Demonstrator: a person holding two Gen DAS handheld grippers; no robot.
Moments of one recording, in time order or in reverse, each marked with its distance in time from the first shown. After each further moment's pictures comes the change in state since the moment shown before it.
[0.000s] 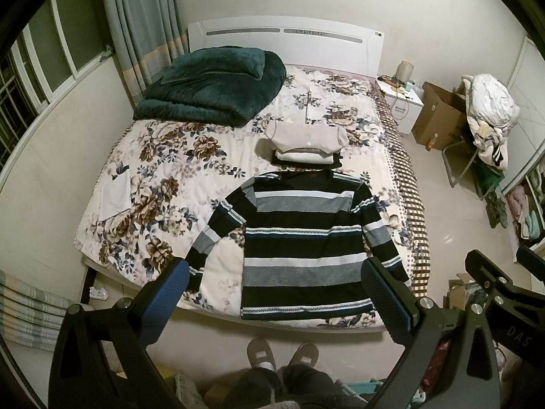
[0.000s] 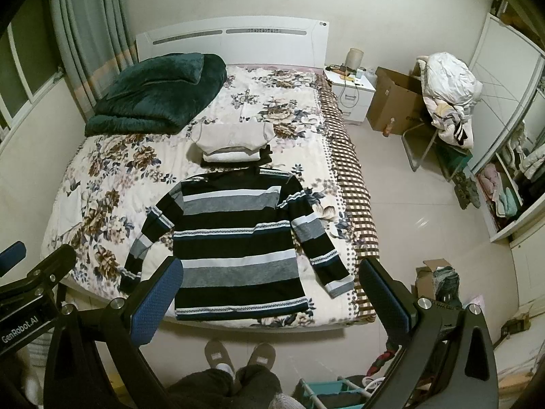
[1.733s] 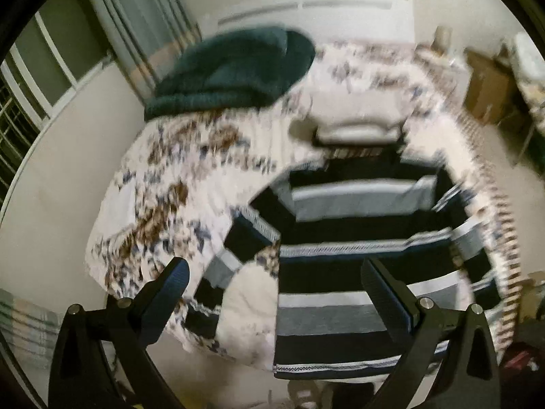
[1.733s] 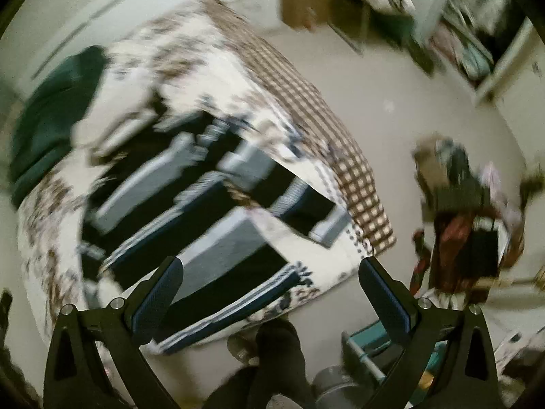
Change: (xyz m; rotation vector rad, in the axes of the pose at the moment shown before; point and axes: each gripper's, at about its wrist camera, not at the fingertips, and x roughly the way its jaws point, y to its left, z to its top) left arm 0.305 -0.019 0.008 0.060 0.040 0.256; right arm 0.353 -0.196 -0.082 0.552 0.330 -0.134
